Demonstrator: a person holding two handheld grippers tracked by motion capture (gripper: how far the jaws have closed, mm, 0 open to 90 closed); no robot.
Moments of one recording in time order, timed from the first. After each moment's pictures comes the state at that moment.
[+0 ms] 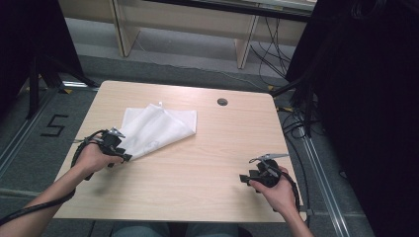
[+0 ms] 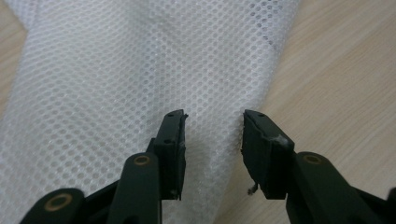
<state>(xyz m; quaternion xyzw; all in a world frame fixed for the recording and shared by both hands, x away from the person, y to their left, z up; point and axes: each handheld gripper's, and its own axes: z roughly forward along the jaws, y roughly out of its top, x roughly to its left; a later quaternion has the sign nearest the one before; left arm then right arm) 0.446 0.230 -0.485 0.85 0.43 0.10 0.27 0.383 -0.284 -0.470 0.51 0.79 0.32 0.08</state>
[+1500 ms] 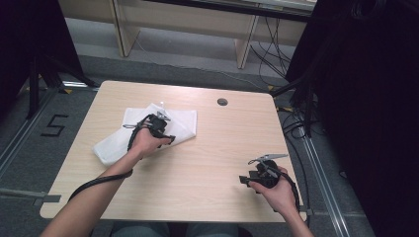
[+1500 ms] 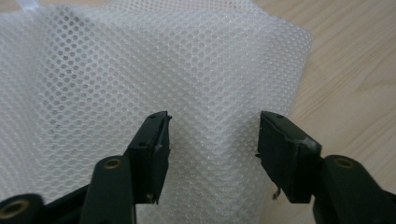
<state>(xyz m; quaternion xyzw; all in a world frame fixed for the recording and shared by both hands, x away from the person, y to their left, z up) 0.522 0.098 -0.492 0.83 0.42 0.16 0.33 0.382 -0.285 -0.469 0.50 0.81 0.30 0.07</state>
